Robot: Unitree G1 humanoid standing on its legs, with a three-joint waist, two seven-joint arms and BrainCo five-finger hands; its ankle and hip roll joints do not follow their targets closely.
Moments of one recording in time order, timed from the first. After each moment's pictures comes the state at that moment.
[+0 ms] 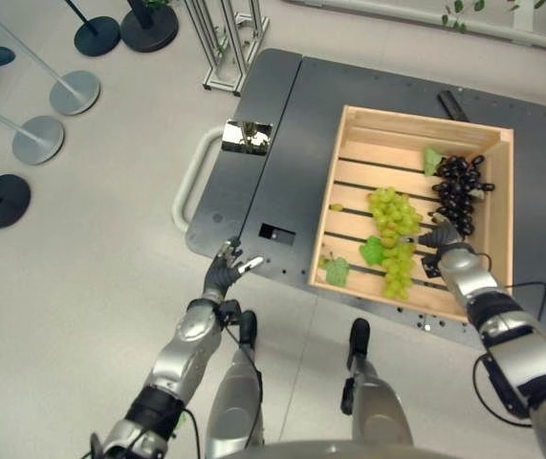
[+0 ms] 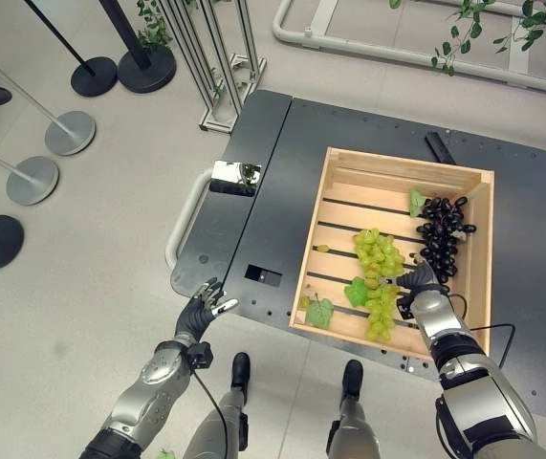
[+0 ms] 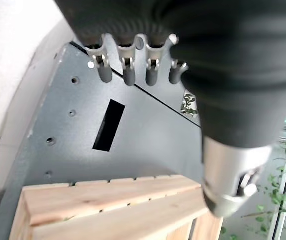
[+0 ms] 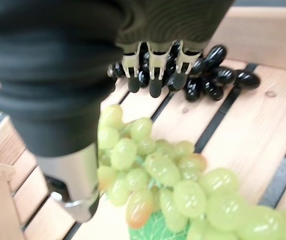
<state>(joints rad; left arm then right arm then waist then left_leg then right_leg) -0.15 0.28 -0.29 0.22 -0.51 0.03 0.20 -0.67 -0.53 0.27 0.92 0.14 0.14 -0.20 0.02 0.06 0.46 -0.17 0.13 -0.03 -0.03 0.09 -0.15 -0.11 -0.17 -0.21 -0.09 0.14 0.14</state>
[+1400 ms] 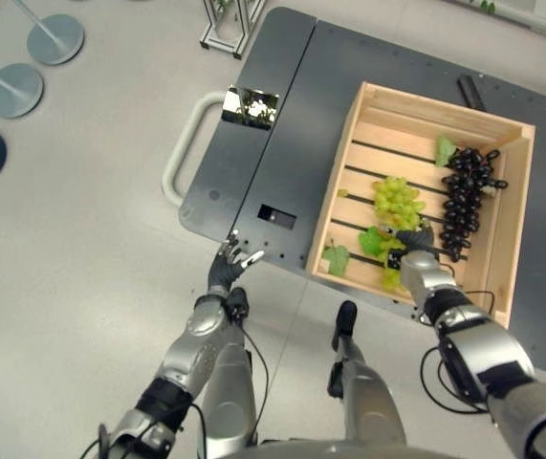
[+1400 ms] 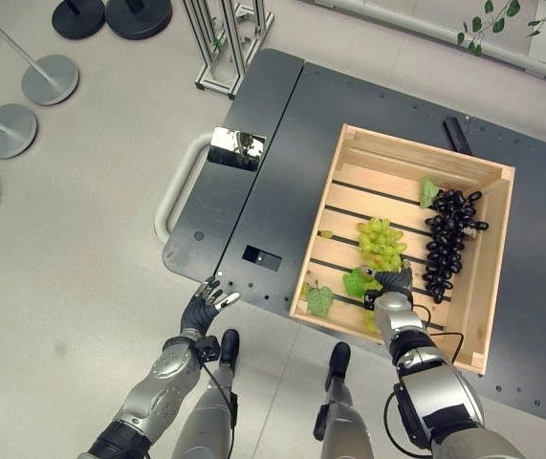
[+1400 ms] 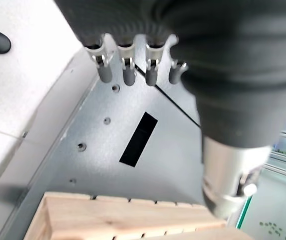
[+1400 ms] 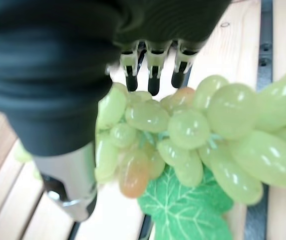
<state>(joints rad) -0.20 0.26 -0.37 0.25 -0.57 -0.02 0.33 -0.80 -0.33 0.16 1.20 0.37 0.05 -0.46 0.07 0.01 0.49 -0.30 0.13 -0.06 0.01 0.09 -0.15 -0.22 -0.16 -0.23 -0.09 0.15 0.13</state>
